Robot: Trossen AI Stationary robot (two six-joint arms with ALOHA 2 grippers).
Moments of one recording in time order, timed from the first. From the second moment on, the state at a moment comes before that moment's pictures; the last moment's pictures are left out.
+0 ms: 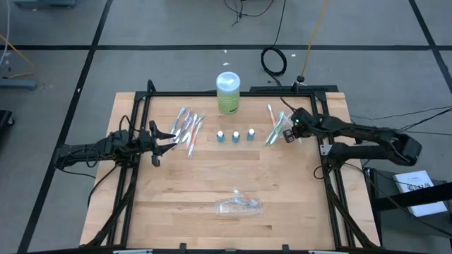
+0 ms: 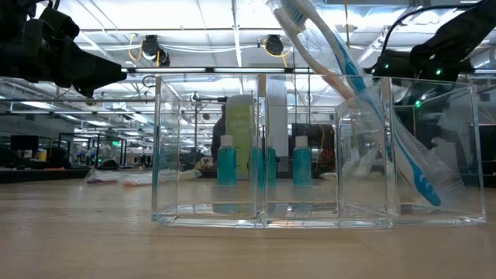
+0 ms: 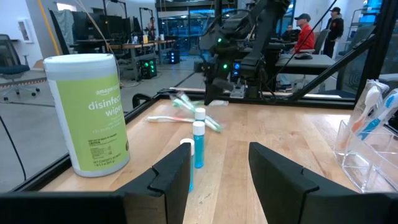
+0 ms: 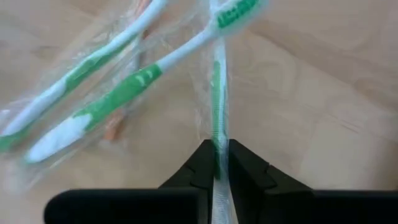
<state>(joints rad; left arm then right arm) 0.07 0.01 0.06 -0.05 -0.11 0.02 -0.61 0.99 0.43 -0.54 0.16 0.51</state>
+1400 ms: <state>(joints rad) 0.07 0.01 0.06 -0.05 -0.11 0.02 0.24 1.13 0.23 0.89 0.37 0.52</state>
